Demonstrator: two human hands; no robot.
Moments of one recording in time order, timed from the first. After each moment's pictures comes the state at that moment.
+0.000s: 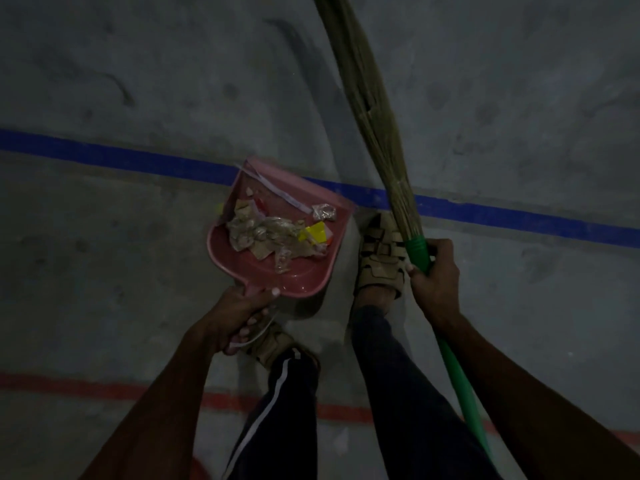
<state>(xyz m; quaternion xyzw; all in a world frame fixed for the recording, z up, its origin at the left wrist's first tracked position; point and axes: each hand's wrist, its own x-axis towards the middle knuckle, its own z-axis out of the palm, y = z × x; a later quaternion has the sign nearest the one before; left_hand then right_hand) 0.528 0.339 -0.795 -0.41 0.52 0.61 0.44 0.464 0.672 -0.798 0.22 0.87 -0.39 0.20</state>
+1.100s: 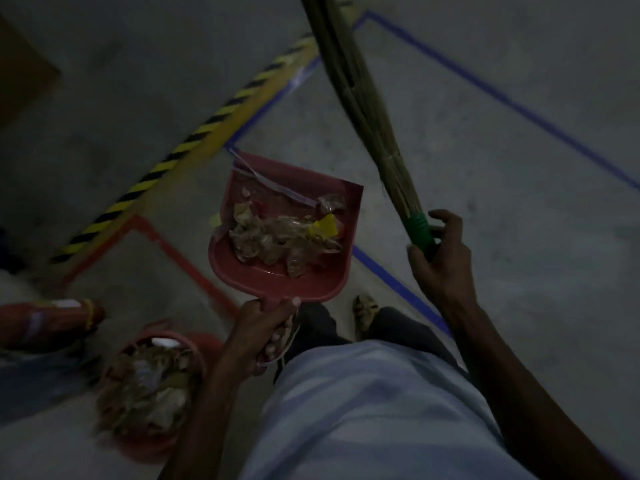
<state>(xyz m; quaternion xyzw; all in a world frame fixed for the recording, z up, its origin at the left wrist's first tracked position) 0.693 0.364 -0.149 -0.51 0.50 0.70 0.05 0.454 0.538 -0.150 -0.21 0.86 -0.44 0.17</state>
